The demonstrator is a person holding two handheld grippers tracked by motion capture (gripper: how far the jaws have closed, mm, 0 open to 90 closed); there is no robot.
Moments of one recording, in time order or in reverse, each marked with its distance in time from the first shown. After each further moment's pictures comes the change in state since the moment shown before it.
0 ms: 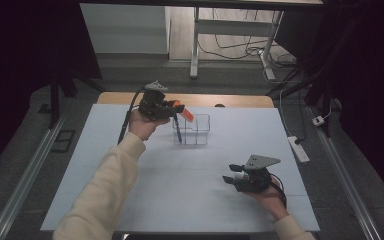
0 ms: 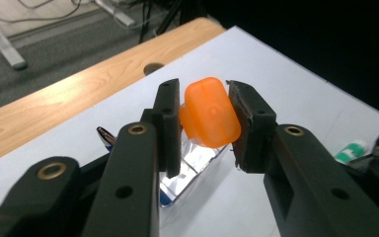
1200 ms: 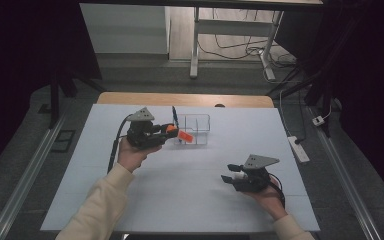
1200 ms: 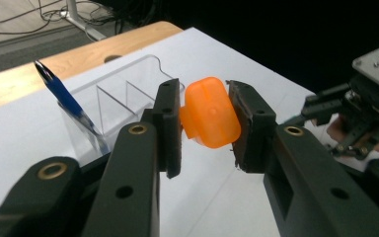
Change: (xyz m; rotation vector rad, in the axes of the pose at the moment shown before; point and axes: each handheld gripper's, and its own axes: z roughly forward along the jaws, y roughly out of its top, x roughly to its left) left arm -0.032 -0.062 -0.042 -0.122 -0.106 0.000; right arm 0.002 0.003 0.002 -0.006 0.006 -0.008
